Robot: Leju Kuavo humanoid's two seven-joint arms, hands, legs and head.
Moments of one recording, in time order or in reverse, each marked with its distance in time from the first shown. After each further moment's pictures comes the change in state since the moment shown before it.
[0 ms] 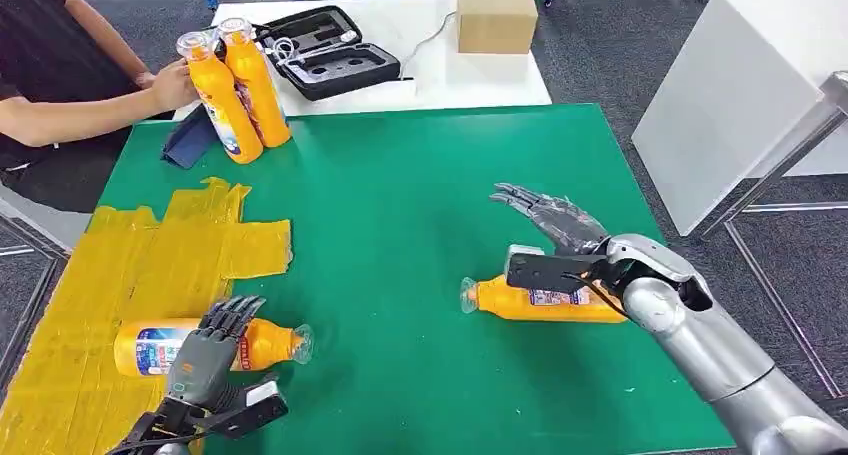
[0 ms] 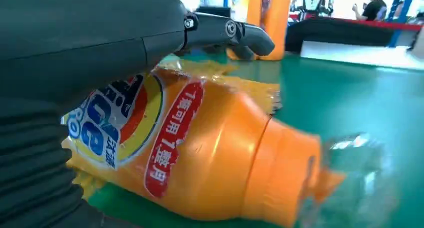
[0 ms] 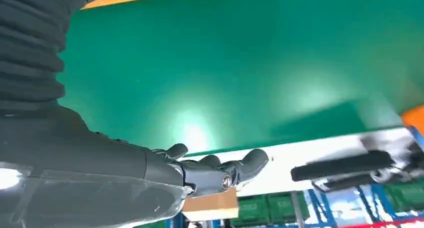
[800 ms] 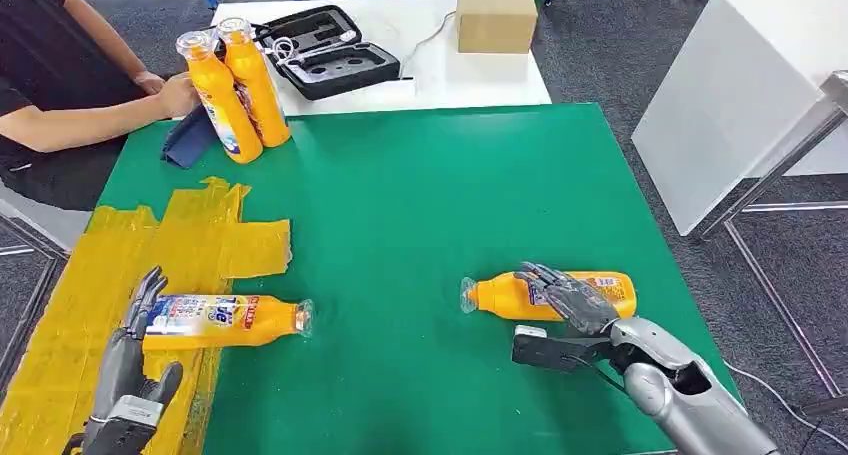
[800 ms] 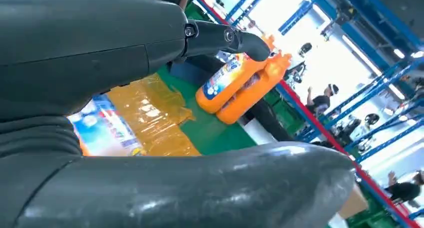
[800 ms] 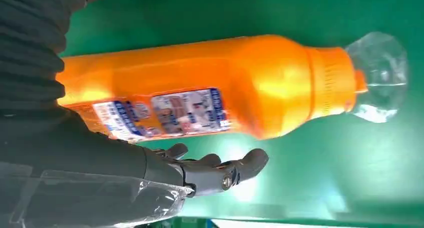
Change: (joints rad) left arm 0.122 -0.082 0.229 -0.327 0.577 -0.271 -0.252; right arm 0.319 -0.004 -0.107 0.016 0.205 -0.116 -0.001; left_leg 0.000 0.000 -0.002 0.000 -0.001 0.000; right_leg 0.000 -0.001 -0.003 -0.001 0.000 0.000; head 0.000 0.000
